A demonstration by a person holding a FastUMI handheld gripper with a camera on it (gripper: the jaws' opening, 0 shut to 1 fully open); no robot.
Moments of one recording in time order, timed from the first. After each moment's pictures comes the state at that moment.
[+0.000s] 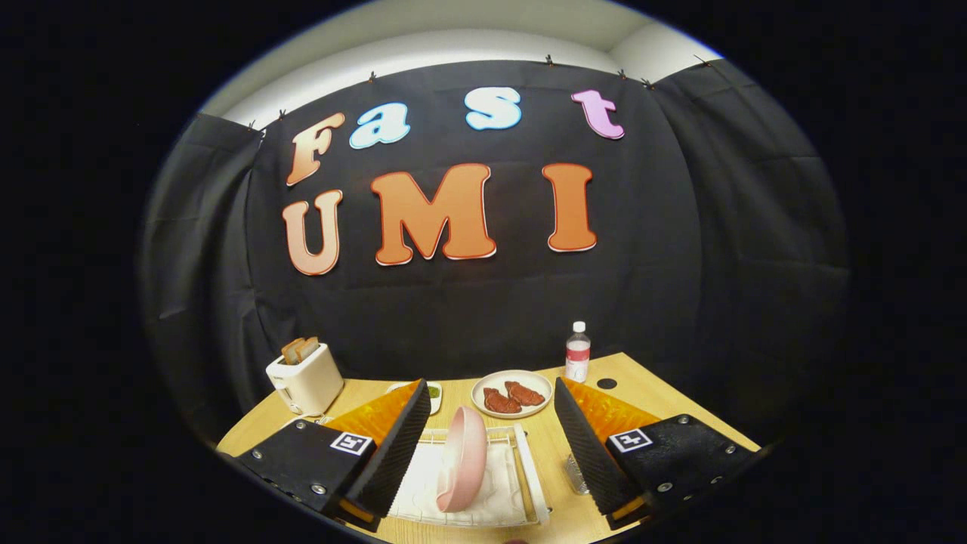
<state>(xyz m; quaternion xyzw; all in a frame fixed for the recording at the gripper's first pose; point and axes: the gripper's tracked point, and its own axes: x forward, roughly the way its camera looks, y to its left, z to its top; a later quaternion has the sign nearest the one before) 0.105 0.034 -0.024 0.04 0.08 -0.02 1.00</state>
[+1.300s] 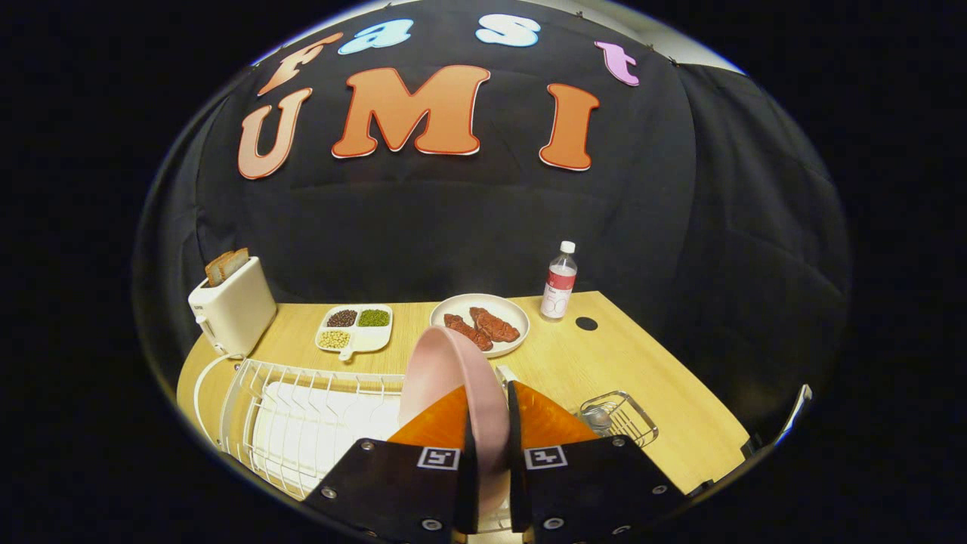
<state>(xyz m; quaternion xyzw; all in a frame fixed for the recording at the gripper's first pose) 0.157 0.040 -0.126 -0.04 0.22 -0.12 0.97</state>
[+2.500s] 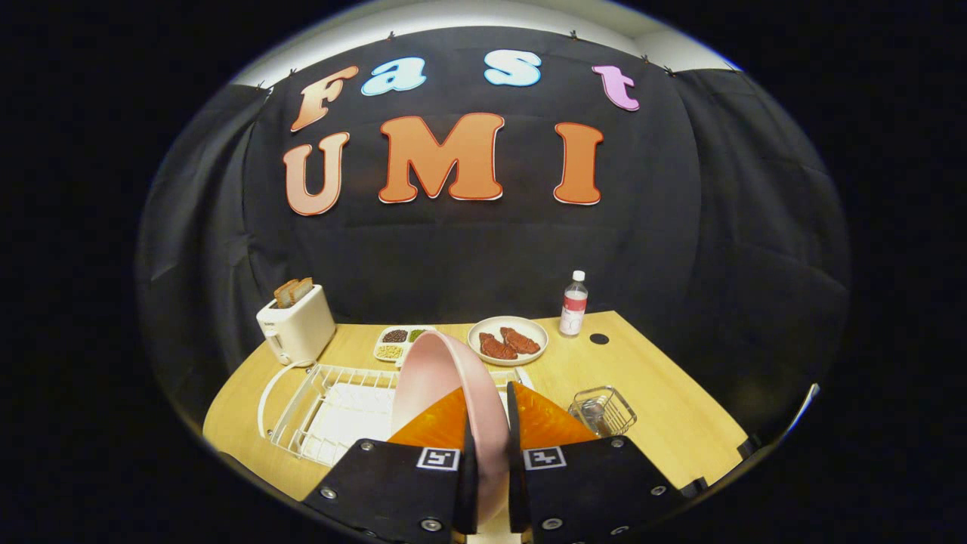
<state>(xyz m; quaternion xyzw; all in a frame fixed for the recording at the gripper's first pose) 0.046 0.063 -0.069 0.02 0.17 -0.03 0.98</state>
